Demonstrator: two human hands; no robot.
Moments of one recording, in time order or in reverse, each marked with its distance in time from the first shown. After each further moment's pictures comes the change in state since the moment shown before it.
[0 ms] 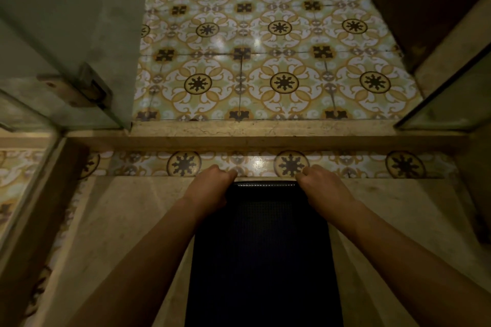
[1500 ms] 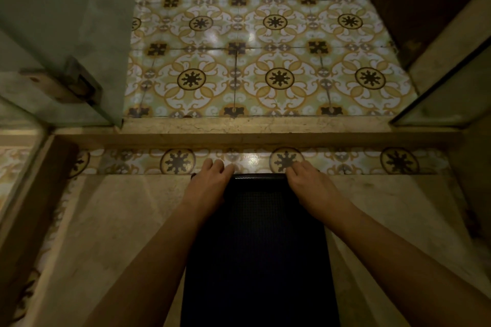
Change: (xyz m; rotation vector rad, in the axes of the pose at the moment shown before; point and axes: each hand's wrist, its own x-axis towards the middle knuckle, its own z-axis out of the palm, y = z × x) left_hand -0.002 0.006 0.016 -0.002 0.004 -0.076; right_hand 0.007 -0.008 0.010 0.030 -0.009 -0.006
